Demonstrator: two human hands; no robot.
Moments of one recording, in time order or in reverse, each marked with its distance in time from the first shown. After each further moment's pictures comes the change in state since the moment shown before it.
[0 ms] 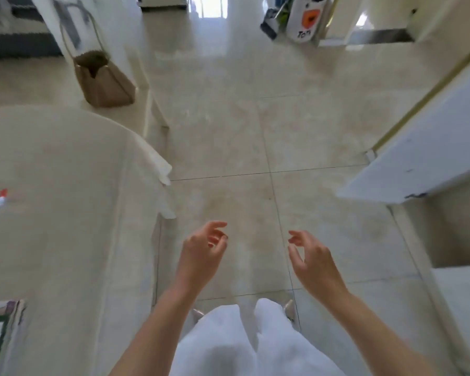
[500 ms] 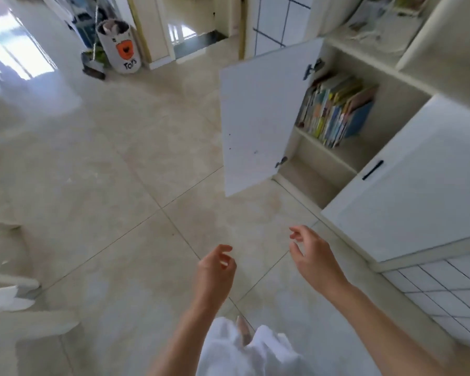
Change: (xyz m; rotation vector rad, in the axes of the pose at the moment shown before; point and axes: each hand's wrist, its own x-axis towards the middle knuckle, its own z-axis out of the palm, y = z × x) left_hand -0.023 0.208 0.328 0.120 -0.493 0.123; right_hand -0.070 0.261 -0.221 0.121 0.383 0.448
